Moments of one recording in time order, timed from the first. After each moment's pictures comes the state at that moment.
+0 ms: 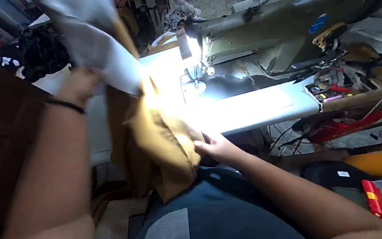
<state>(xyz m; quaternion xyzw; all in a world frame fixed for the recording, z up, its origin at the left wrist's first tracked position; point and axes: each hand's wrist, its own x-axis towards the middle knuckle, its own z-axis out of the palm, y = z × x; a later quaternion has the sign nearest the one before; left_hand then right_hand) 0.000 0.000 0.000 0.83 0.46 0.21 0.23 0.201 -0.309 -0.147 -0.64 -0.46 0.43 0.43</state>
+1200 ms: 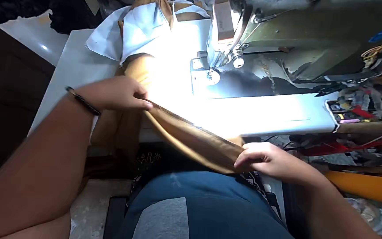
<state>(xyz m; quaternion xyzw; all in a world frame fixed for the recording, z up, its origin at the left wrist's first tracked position) 0.031 -0.024 -0.032 0.95 0.19 -0.12 0.20 0.288 -0.375 -0.149 -0.61 -0.64 0.37 0.28</state>
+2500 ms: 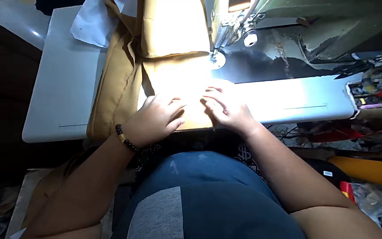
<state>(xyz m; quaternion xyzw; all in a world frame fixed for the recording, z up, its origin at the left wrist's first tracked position) 0.040 -0.108 -0.120 0.98 0.11 0.01 0.15 0.267 -0.250 -0.191 -0.65 -0.67 0.01 0.36</state>
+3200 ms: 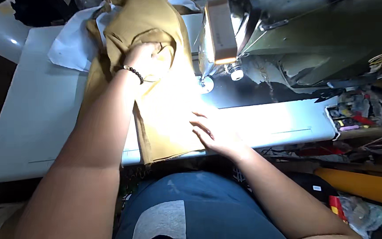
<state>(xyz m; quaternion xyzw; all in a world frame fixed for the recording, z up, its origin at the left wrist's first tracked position) 0.186 0.062 -0.113 0.93 0.33 0.07 0.15 0.266 -0.241 -0.186 -0.69 -0.67 0.07 0.28</state>
